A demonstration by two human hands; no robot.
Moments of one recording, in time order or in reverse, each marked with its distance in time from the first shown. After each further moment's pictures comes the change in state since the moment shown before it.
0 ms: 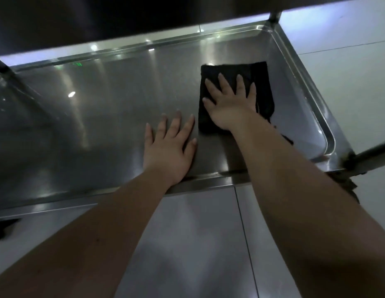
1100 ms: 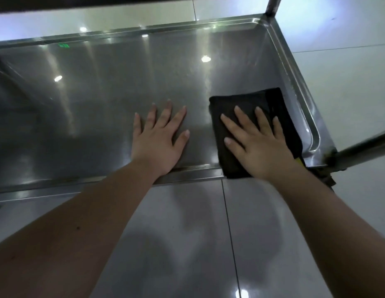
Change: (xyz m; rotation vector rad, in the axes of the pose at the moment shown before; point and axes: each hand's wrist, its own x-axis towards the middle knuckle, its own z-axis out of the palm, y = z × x) left_hand -0.001 0.000 0.002 -0.033 0.016 -0.011; right_hand -0.109 0.068 0.019 -0.050 0.026 -0.106
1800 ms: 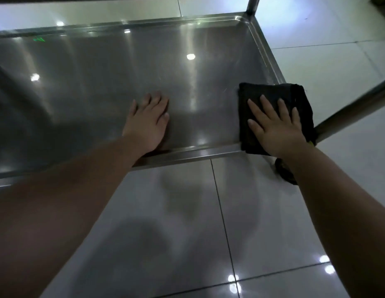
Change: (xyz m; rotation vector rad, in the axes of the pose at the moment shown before) left_hand 0.004 -0.020 -0.010 -0.103 -0.050 0.098; right_hand -0.027 0.049 -0.009 -0.056 -0.007 0.239
